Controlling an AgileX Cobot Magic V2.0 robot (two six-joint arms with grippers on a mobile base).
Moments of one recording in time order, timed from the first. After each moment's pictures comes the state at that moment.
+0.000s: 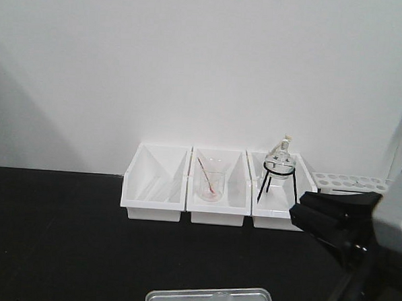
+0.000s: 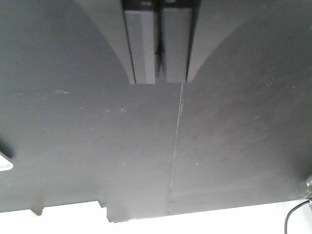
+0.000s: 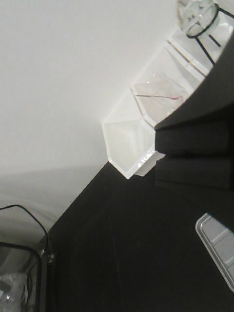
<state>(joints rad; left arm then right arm) -0.01 -0.02 0.03 0.06 0.37 0.02 0.24 0.96 -0.80 -1.72 -0.46 1.34</state>
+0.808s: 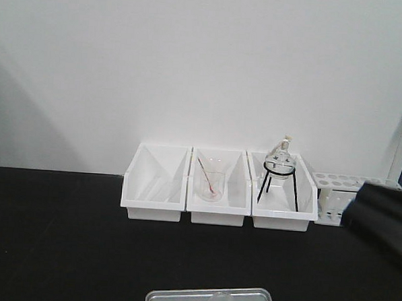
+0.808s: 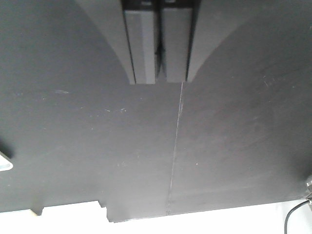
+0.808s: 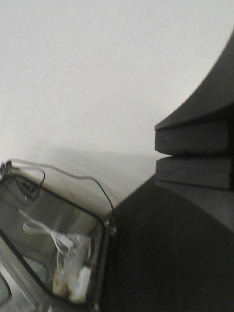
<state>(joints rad) -0.01 -0.02 0.03 0.06 0.37 0.02 0.24 0.70 -0.77 -1.62 -0.51 1.34</state>
